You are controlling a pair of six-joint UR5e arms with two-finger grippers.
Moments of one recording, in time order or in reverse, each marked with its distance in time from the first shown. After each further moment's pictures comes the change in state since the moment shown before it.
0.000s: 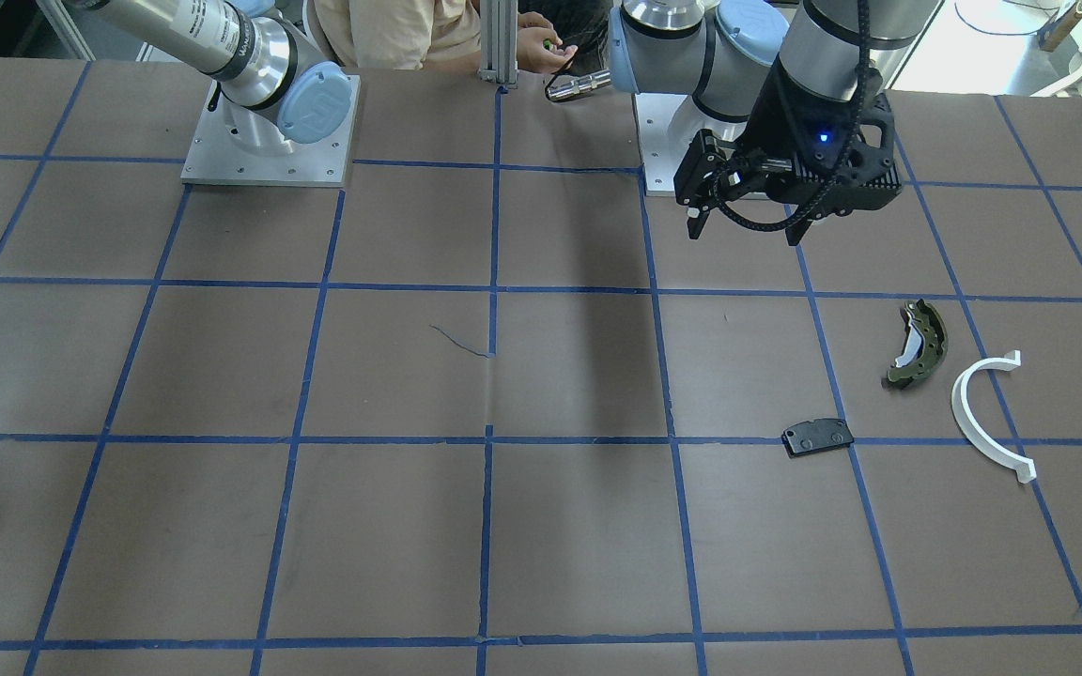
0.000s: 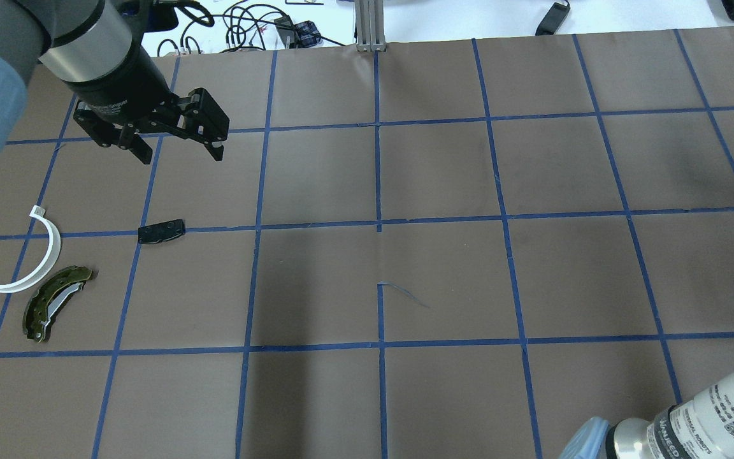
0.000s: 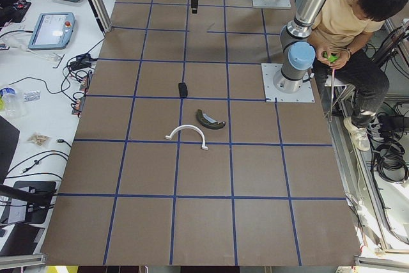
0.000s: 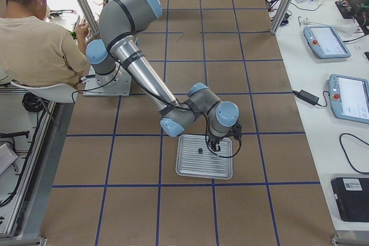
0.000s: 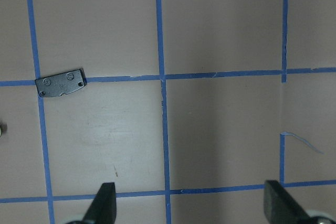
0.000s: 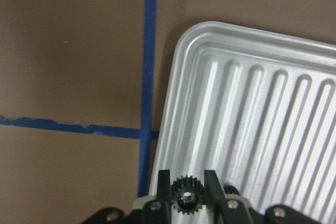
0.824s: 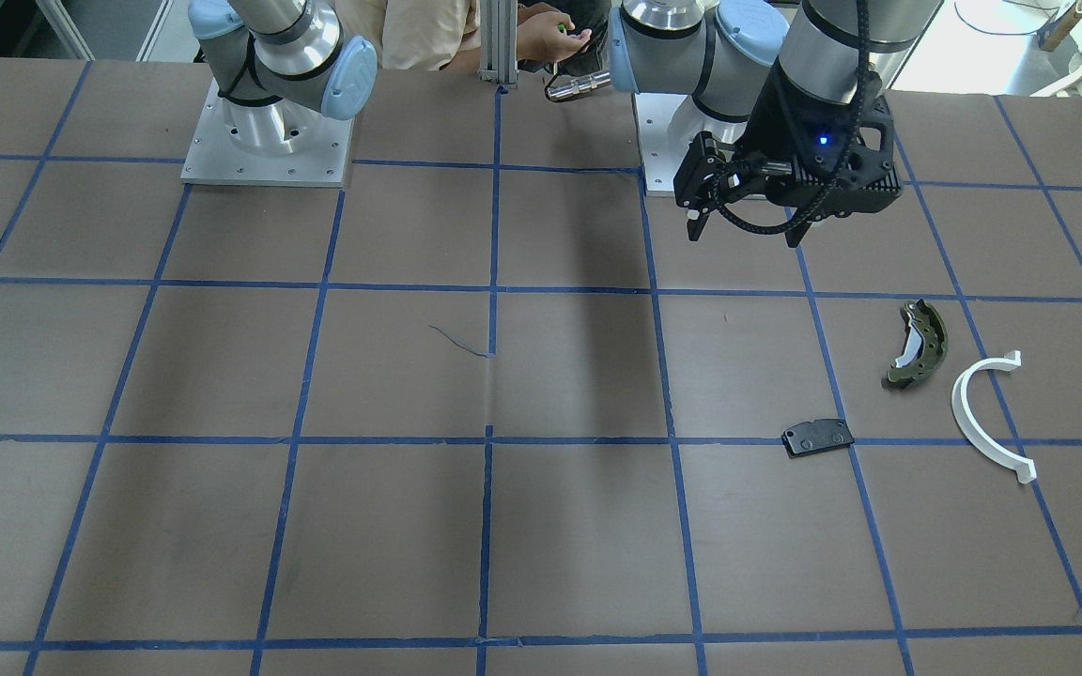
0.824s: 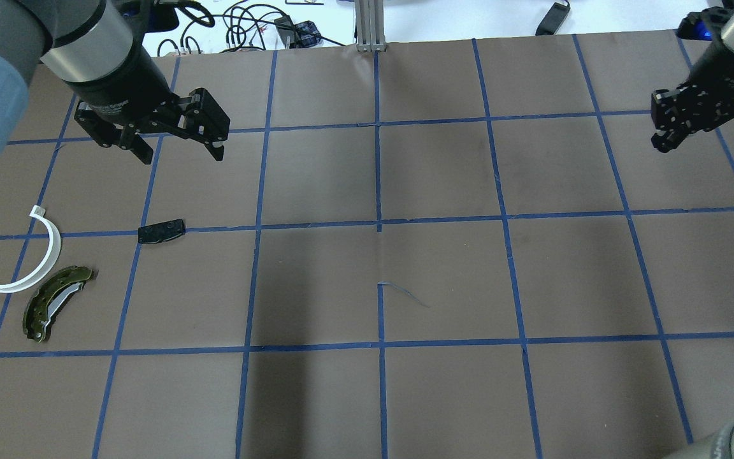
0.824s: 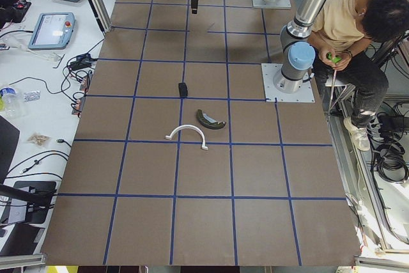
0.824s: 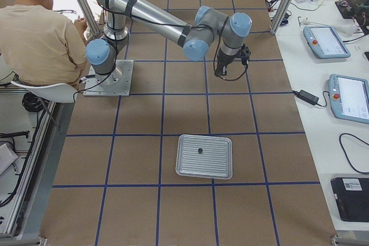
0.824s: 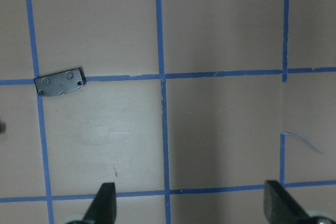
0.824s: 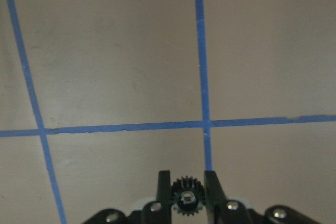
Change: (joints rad) left arm -0.001 -0.001 0.000 0.000 0.000 -0.002; right arm 0.441 -0.273 0.100 0.229 0.055 0.639
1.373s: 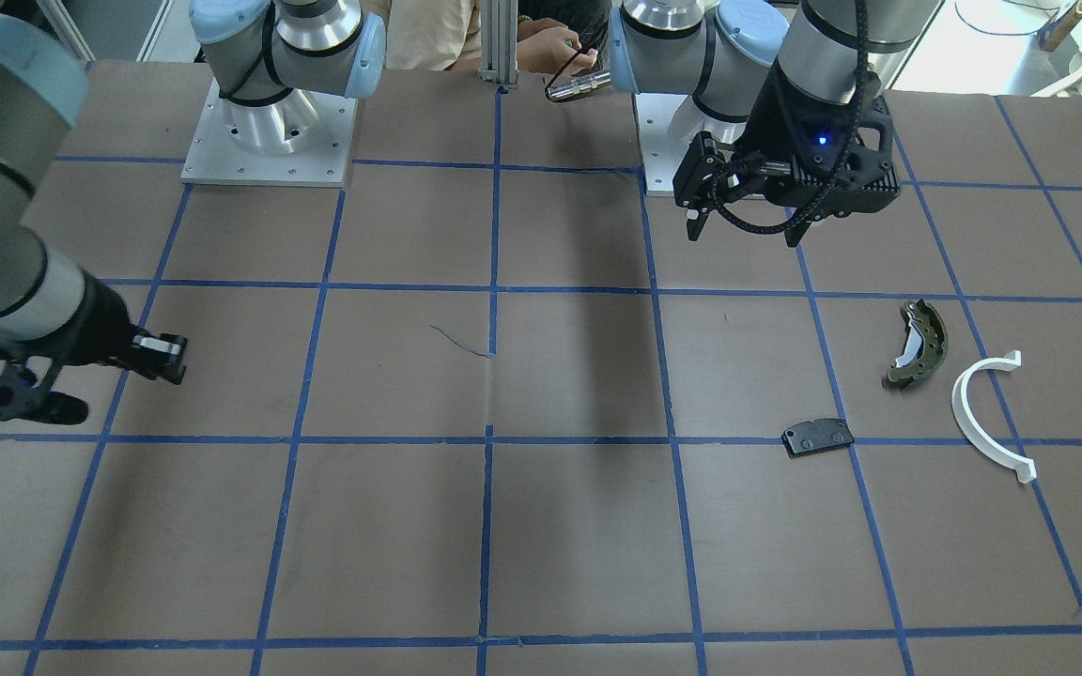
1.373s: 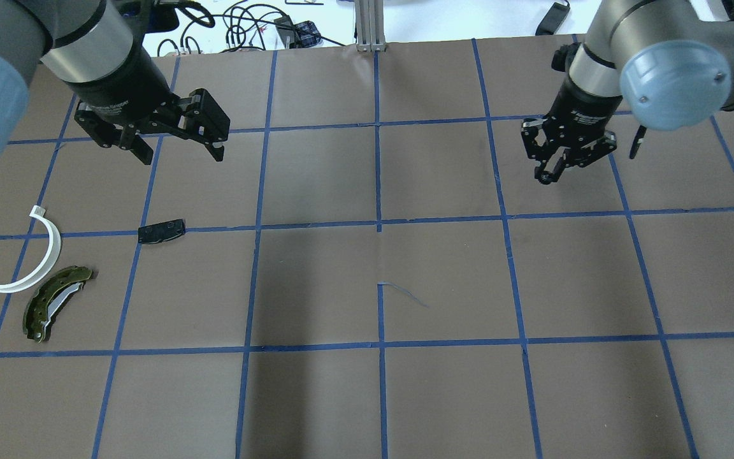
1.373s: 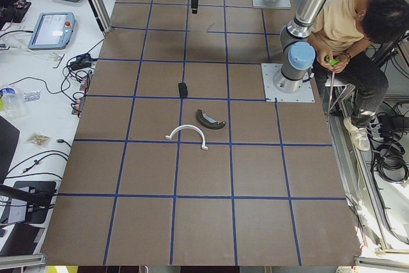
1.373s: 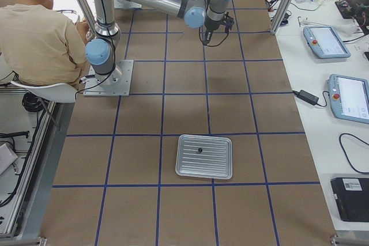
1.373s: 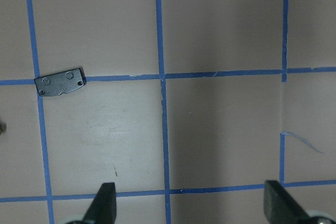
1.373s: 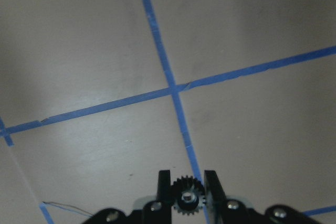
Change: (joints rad) left arm 0.000 0.001 -0.001 -0.001 0.000 0.001; right arm 0.313 -0.058 0.119 -0.061 0.035 0.481
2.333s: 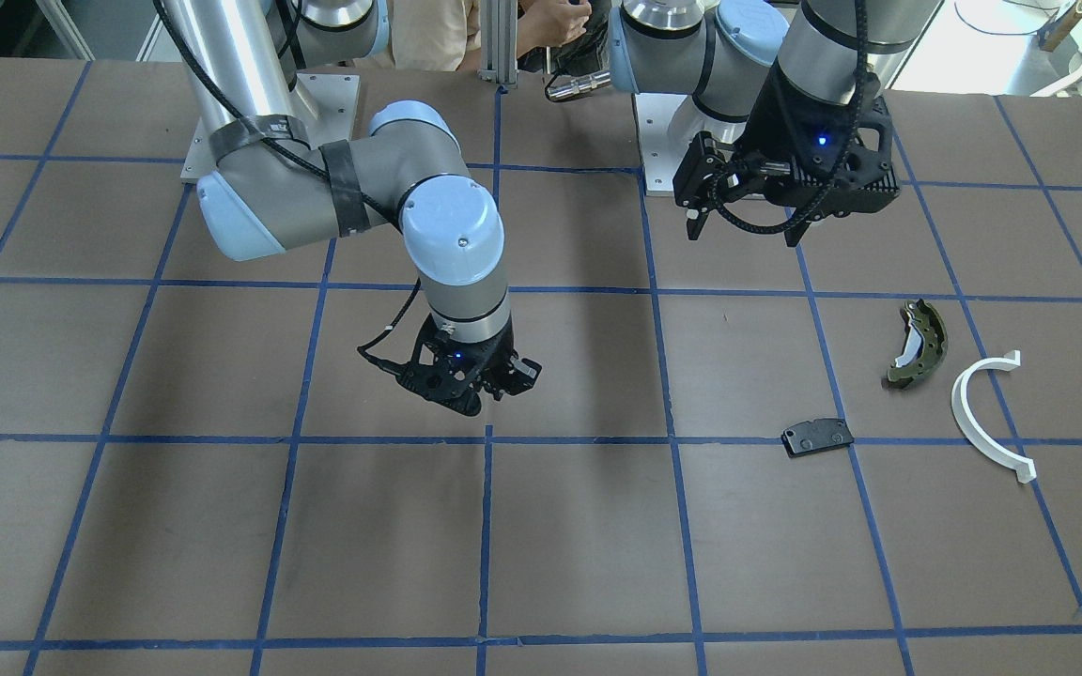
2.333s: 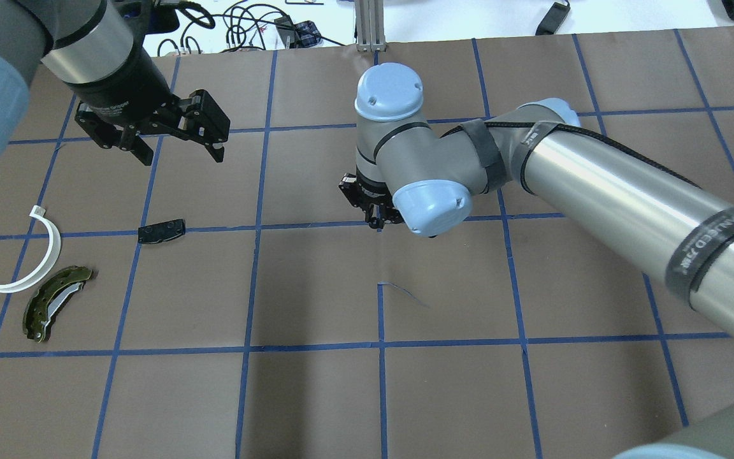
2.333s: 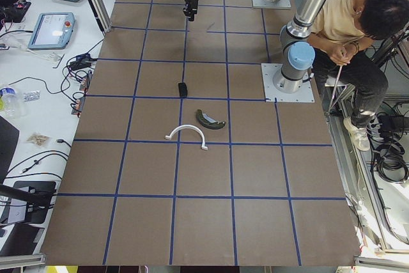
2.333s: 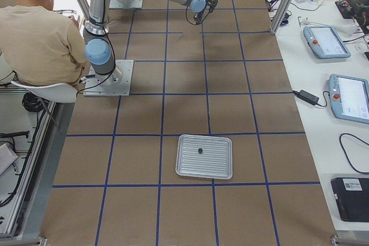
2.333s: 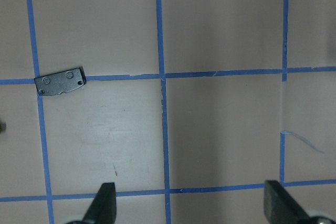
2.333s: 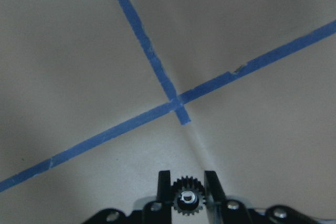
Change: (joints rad) left arm 0.000 0.000 -0.002 -0.001 0.000 0.000; right arm 0.423 0.217 0.020 -0.380 0.012 0.618
